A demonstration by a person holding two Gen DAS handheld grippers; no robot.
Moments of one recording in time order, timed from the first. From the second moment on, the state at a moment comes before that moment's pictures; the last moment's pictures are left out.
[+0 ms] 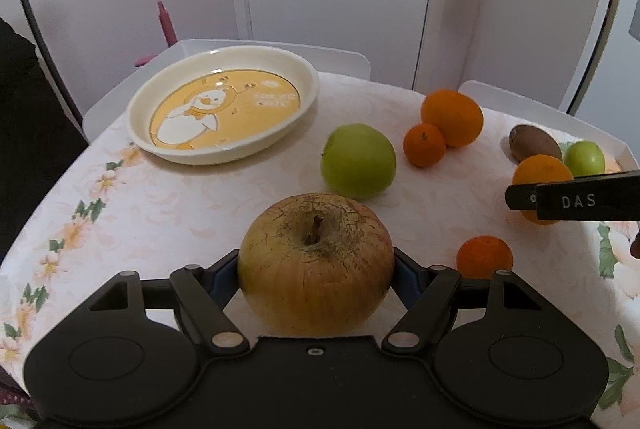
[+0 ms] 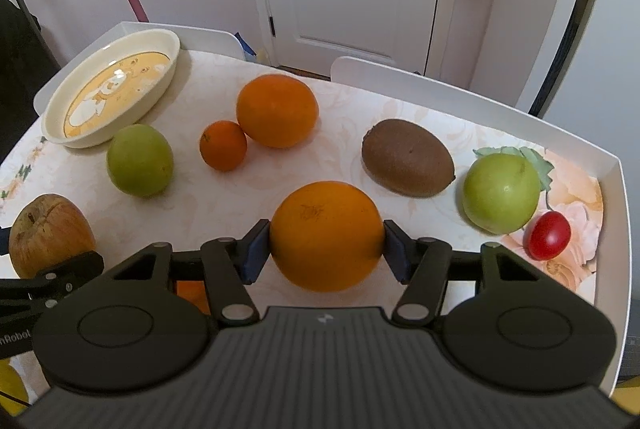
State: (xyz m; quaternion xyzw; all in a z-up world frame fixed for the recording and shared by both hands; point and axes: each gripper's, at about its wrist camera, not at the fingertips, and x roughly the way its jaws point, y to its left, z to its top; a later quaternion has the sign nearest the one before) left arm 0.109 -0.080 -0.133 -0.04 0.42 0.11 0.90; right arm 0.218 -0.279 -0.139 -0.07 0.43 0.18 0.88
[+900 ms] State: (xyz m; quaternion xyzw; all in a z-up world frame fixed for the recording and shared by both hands) left arm 0.144 0.037 -0.045 -0.01 0.36 0.07 0.93; right arm 0.207 -0.176 -0.049 -0.03 0.40 0.16 0.90
